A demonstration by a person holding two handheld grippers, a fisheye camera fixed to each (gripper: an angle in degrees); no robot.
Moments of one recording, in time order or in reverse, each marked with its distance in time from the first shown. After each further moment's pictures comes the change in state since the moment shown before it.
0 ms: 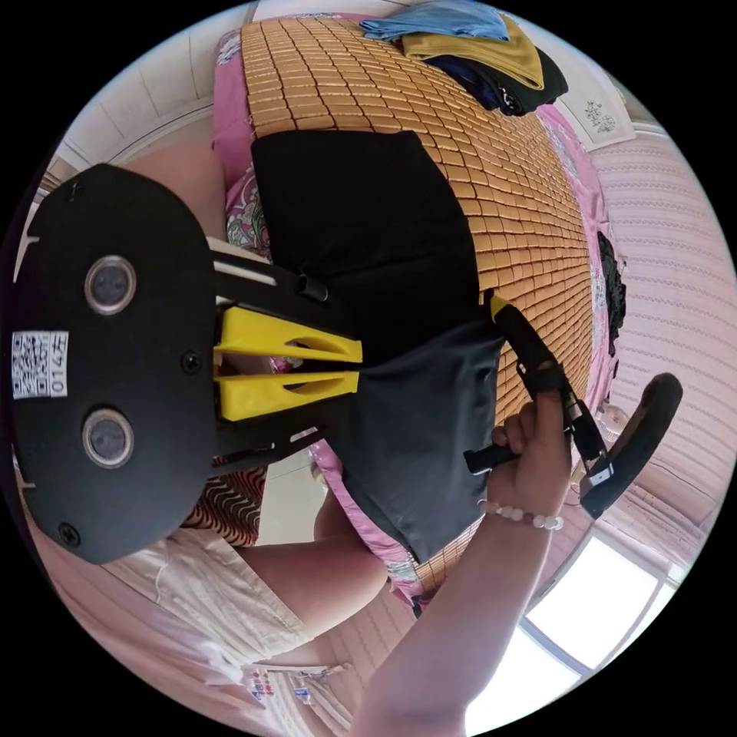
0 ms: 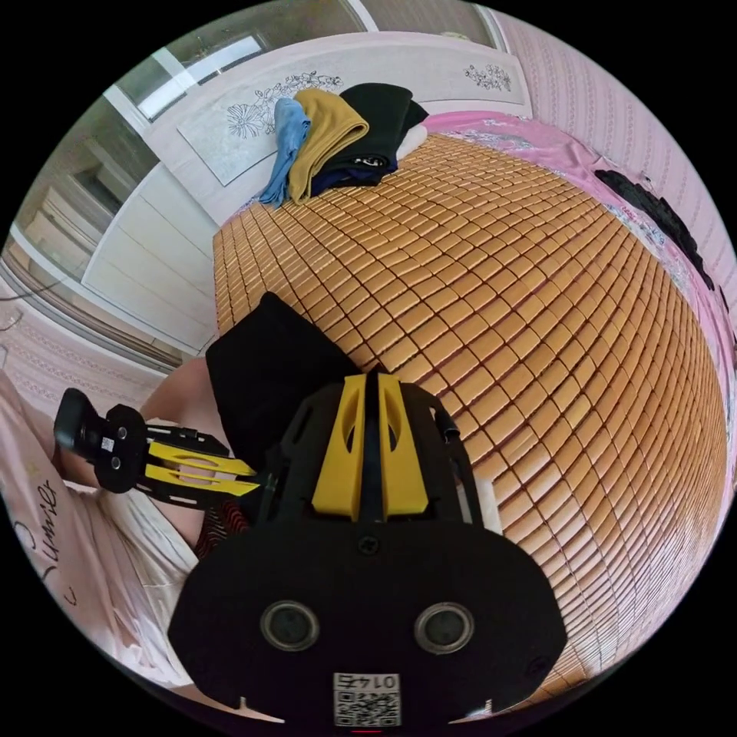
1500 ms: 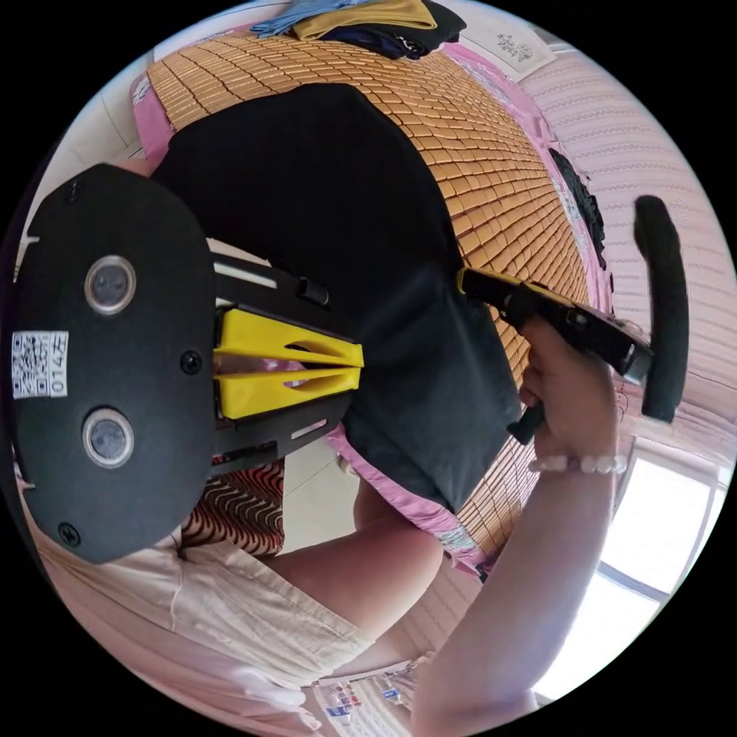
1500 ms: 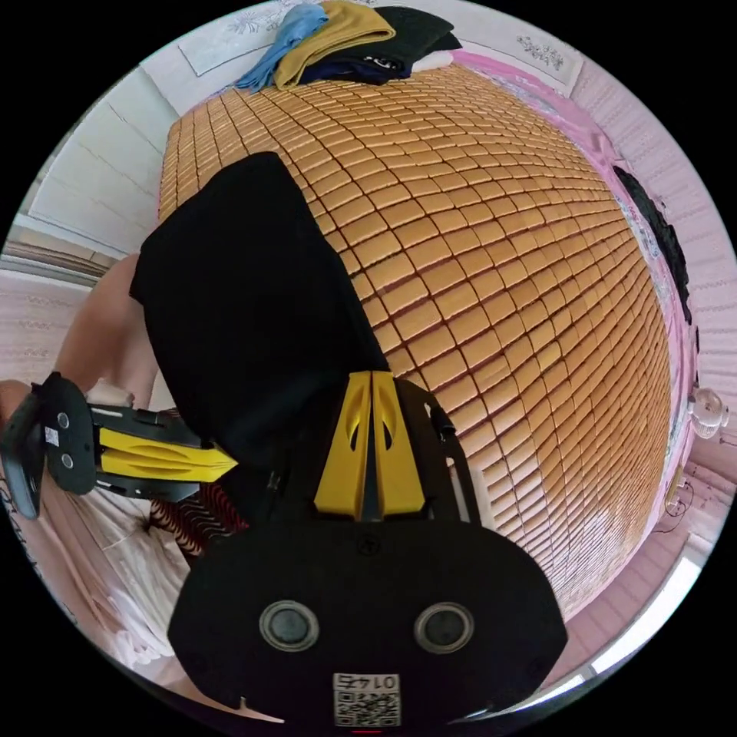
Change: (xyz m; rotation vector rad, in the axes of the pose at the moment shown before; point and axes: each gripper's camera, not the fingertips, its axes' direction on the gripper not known) left arm 0.114 0.029 0.062 -0.032 0.023 0.279; right arm 0.059 0.014 0.027 -0.321 0.250 -0.113
